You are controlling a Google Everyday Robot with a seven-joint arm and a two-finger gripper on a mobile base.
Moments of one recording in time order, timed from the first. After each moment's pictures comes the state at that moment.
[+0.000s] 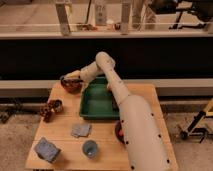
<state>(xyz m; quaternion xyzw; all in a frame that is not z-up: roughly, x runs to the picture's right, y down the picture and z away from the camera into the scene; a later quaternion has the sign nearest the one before) -0.186 -0.054 0.903 0.04 -0.54 -0.46 0.70</state>
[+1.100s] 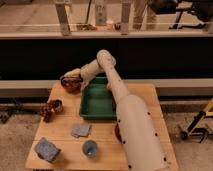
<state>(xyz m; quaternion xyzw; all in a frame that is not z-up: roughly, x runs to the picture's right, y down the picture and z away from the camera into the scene) -0.188 -0.059 0.899 0.05 -0.55 -0.47 0.69</state>
